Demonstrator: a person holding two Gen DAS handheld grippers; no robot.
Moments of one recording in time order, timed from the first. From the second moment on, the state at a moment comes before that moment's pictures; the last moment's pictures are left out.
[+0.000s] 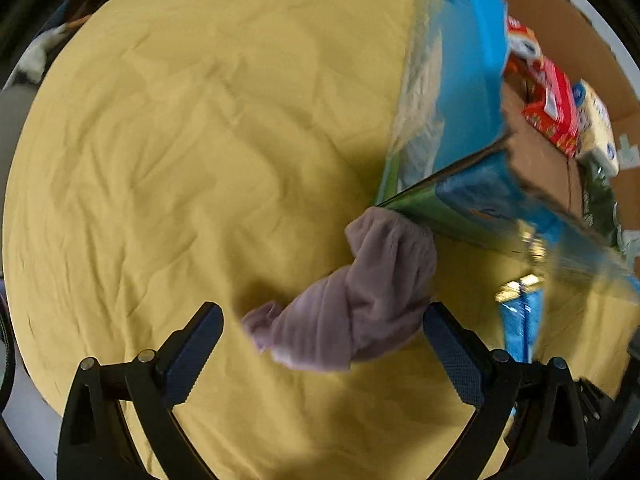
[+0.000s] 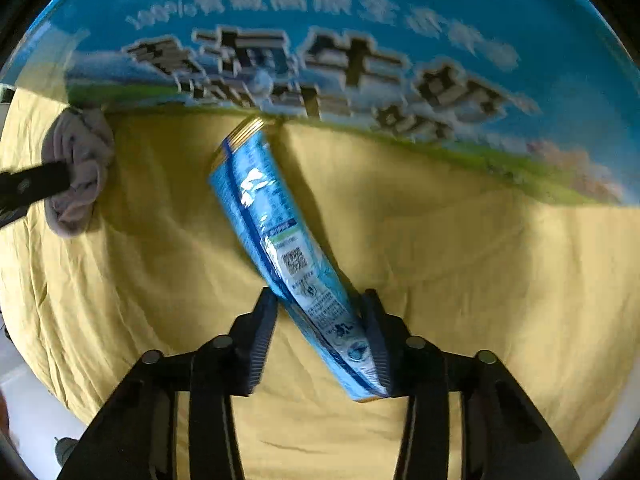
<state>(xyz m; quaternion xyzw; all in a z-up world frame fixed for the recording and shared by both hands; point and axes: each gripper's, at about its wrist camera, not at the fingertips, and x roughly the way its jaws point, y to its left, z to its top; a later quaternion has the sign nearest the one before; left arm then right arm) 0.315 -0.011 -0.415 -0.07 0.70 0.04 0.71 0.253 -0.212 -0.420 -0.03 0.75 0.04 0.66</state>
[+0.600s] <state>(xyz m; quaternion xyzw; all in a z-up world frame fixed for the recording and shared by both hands) 0.277 -0.065 -0.431 -0.02 0.73 -0.02 0.68 0.228 -0.242 -0.435 0.05 0.77 -0.01 0.63</state>
